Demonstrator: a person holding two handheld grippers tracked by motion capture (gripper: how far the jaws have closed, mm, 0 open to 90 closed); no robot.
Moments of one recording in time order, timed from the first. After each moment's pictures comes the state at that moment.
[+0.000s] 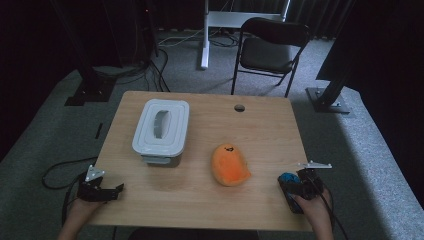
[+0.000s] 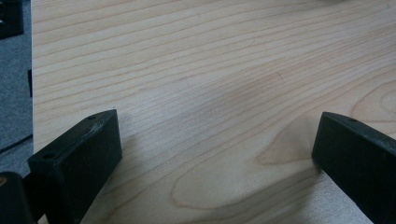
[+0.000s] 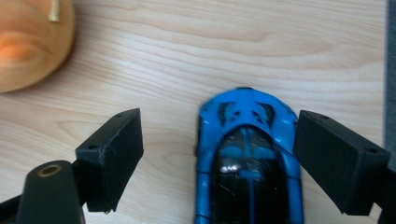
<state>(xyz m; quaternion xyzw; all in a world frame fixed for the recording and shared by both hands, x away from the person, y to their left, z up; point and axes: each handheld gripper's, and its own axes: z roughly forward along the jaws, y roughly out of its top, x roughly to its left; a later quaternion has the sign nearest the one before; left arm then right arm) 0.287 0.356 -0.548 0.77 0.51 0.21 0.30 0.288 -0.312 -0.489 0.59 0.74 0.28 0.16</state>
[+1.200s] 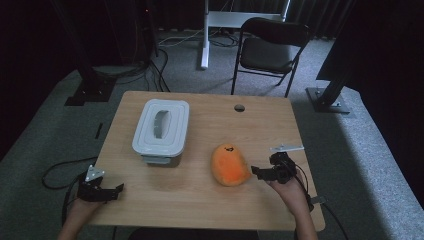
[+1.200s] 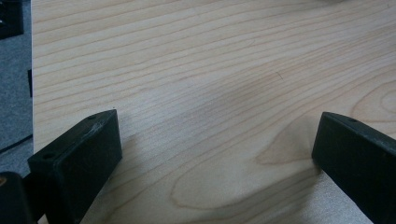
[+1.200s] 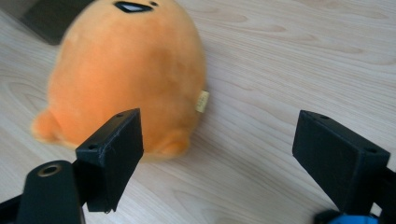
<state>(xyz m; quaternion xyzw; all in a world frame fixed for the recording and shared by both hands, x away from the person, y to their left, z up) 0.287 0.356 -0.548 0.77 0.51 0.21 0.30 0.321 -0.234 -0.450 0.50 0.78 0.35 0.13</state>
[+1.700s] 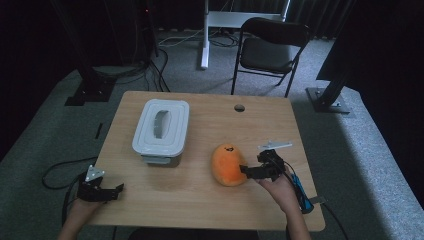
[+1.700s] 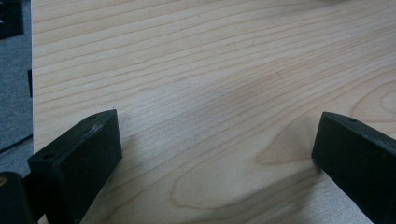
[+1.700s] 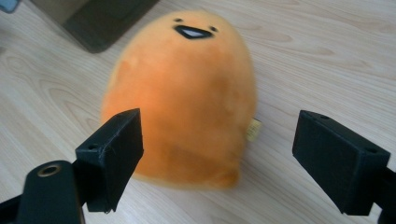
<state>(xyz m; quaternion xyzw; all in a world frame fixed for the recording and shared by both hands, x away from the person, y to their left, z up) 0.287 0.356 -0.548 0.77 0.51 0.21 0.31 0.326 -0.201 -0.443 0.46 0.80 0.37 0.11</state>
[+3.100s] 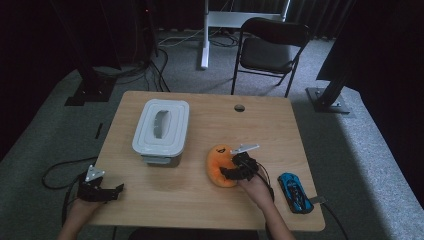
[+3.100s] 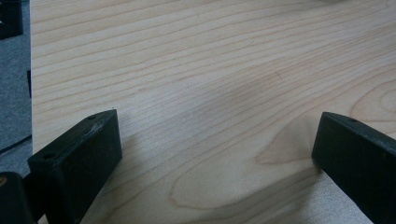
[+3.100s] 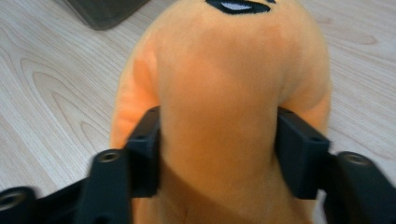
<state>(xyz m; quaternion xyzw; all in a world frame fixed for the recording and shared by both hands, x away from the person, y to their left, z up) 0.287 0.356 -0.548 0.77 0.51 0.21 0.30 0.346 -0.139 -0.486 0.42 0.83 0.34 0.11</state>
